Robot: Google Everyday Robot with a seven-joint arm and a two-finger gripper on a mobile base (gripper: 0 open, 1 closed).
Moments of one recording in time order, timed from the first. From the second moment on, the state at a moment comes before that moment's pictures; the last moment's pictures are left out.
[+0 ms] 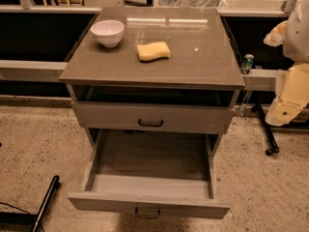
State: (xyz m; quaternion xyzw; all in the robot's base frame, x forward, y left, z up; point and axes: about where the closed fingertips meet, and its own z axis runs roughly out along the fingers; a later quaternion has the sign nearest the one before) arm 0.438 -0.216 0.977 -0.60 0.78 -0.04 0.16
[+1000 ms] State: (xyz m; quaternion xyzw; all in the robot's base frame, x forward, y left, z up) arm 0.541 -0.155 0.957 -0.65 0.74 -0.02 0.18
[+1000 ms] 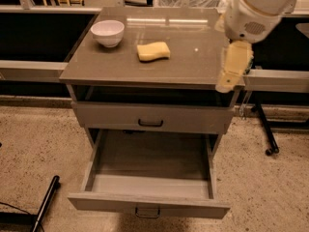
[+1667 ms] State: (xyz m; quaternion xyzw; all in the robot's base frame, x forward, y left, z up) arm 0.692 -0.126 0.896 -0.64 0.75 -0.01 0.16
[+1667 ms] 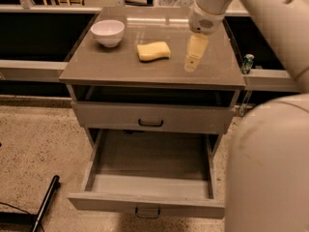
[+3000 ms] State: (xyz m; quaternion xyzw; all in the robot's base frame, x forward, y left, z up) arm 0.789 -0.045 0.864 -0.66 0.69 0.01 0.28
